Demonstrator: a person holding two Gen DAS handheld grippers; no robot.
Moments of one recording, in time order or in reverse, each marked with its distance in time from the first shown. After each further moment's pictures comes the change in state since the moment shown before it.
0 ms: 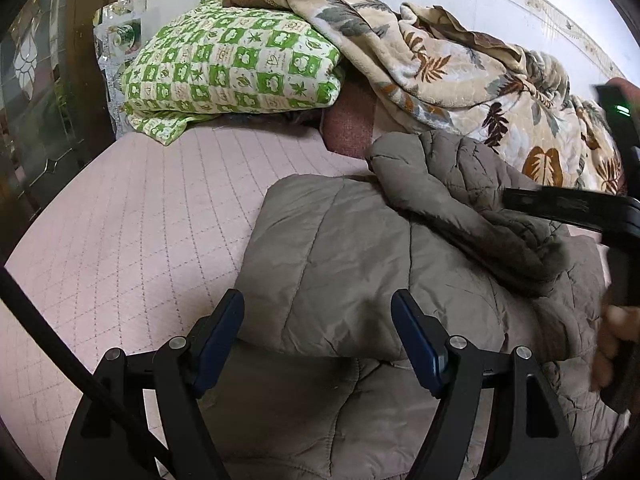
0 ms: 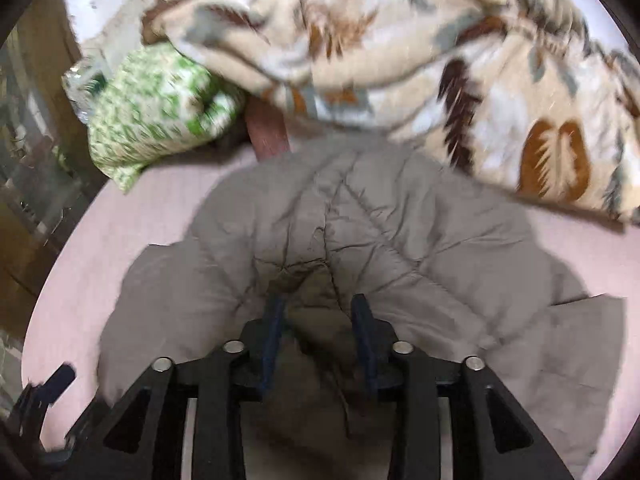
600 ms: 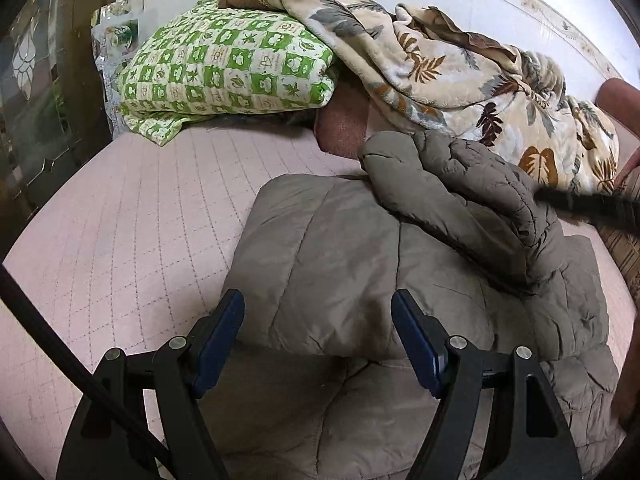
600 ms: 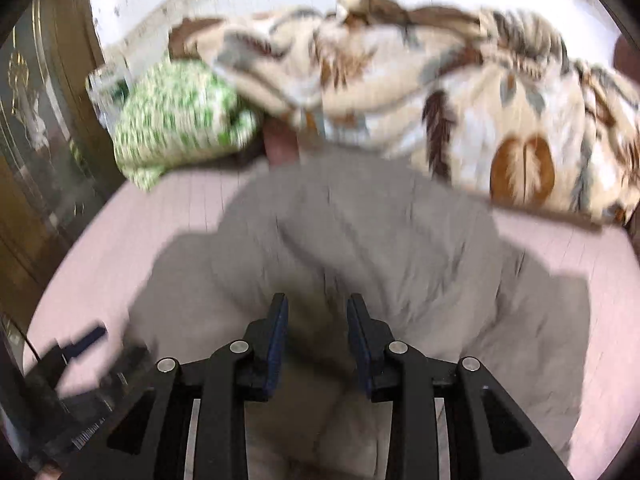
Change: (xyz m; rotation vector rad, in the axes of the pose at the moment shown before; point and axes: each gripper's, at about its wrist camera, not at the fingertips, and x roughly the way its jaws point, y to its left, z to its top) left arm -0.001 -0.007 -0.001 0.003 -0.005 -0.016; right arm -0.058 0.008 -0.030 -0.019 -0.077 0.002
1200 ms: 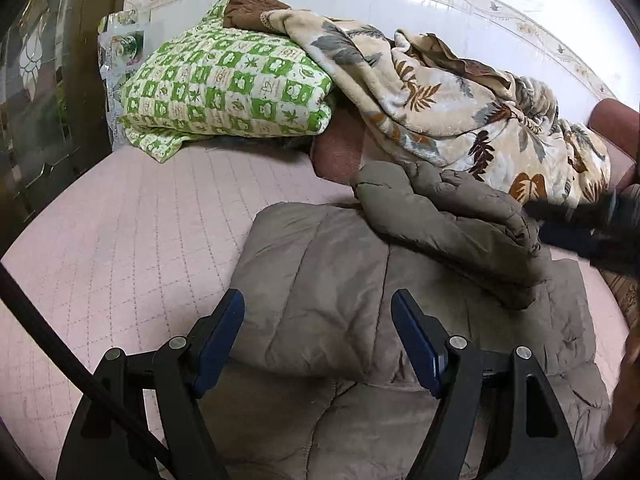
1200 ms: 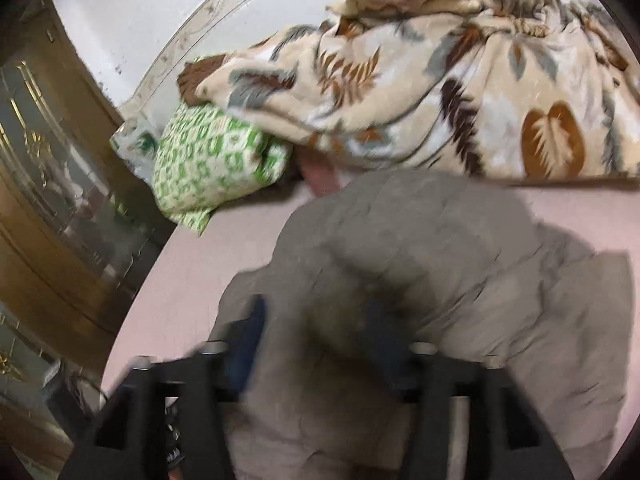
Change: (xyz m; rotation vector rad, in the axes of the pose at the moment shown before) left arm -0.010 0.002 0.007 -0.034 -0.067 -0.037; right arm -0.006 -0.013 0.008 0.170 0.019 0.220
